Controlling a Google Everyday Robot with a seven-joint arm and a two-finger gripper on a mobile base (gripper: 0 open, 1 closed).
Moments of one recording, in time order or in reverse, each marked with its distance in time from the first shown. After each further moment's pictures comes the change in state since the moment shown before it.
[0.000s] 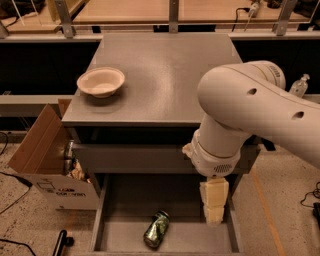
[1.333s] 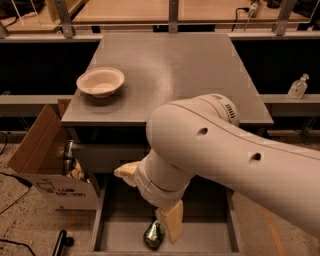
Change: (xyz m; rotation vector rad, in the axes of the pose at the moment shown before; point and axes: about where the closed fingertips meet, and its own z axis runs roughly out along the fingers) arm -0.131 0.021 0.023 0.141 -0.152 -0.620
